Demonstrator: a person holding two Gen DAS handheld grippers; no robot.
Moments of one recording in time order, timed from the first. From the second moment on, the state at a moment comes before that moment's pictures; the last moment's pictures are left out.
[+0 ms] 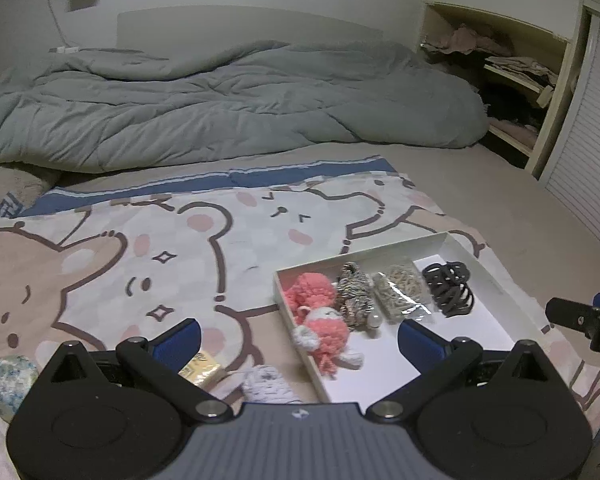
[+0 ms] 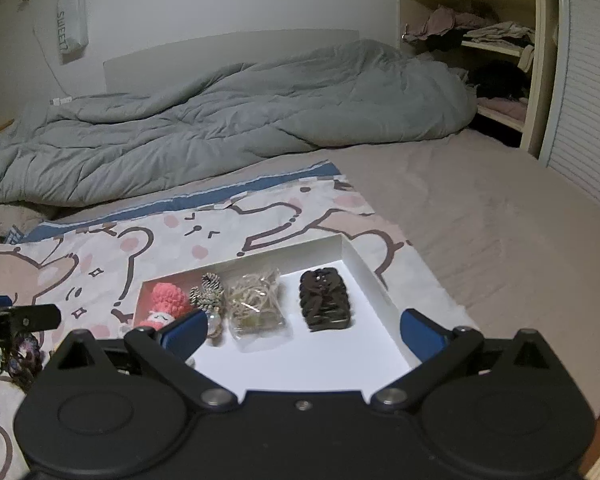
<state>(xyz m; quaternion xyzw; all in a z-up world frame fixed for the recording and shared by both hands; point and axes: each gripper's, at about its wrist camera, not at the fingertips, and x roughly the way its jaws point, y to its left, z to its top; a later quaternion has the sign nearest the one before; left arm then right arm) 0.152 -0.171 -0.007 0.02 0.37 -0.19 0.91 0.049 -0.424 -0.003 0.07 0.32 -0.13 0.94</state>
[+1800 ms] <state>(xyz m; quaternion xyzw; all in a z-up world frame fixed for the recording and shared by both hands) 0.214 0.114 -0.071 -0.12 0.43 0.06 0.89 0.166 -0.229 -0.061 -0.01 0.42 0.08 0.90</state>
